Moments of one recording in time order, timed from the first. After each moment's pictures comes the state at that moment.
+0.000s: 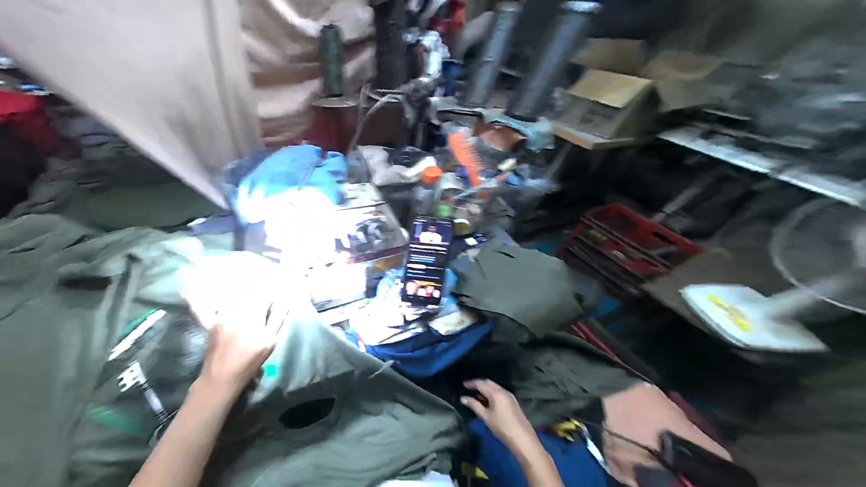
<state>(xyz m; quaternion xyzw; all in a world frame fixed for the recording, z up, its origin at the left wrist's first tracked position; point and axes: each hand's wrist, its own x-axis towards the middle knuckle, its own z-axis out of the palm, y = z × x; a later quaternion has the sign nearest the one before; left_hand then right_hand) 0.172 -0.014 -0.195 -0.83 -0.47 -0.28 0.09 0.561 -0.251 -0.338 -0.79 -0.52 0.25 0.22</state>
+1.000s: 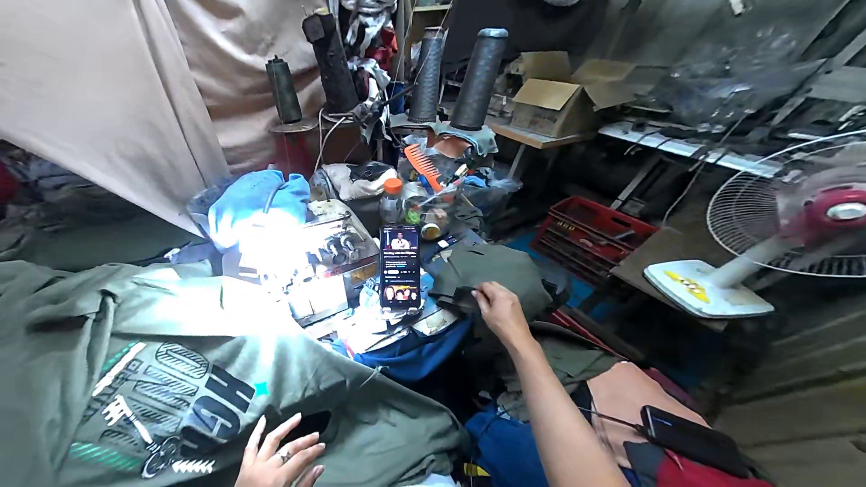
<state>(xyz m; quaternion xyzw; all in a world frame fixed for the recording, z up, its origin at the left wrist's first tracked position) 0.147 -0.152 -0.262 -0.92 -0.28 -0.22 -0.18 0.625 -0.154 -0.240 -0.78 -0.53 -0.03 0.33</state>
